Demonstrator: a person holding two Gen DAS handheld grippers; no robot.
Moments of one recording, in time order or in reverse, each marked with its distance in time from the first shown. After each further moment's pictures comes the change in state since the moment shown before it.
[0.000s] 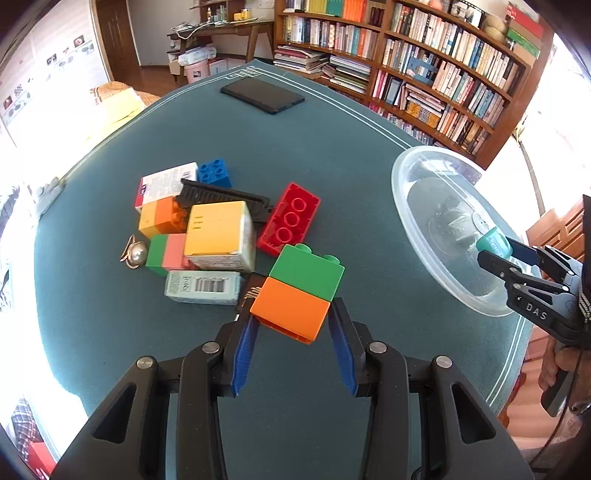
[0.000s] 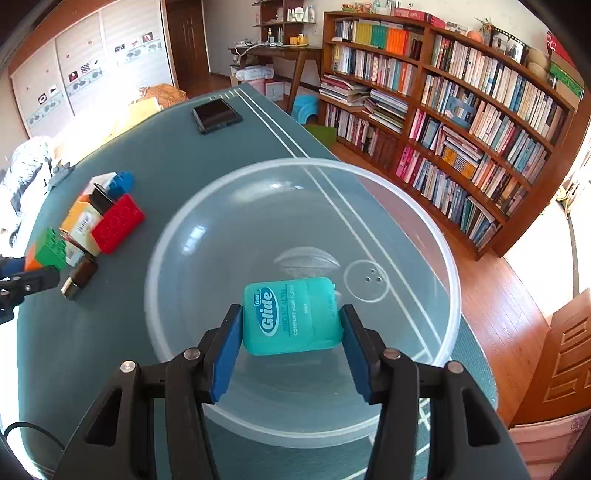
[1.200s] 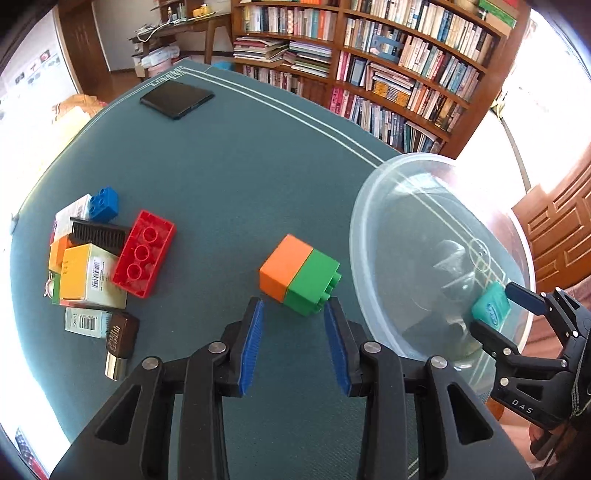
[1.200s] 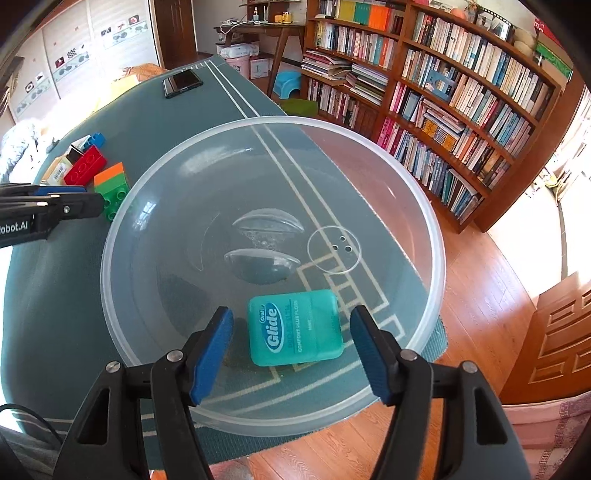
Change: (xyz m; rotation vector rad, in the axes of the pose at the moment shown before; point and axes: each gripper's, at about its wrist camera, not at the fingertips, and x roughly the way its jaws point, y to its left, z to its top) left arm 0.053 -0.090 0.029 0.077 0.051 -0.047; right arm -0.042 -0.068 -0.035 -0.015 0.077 -0.031
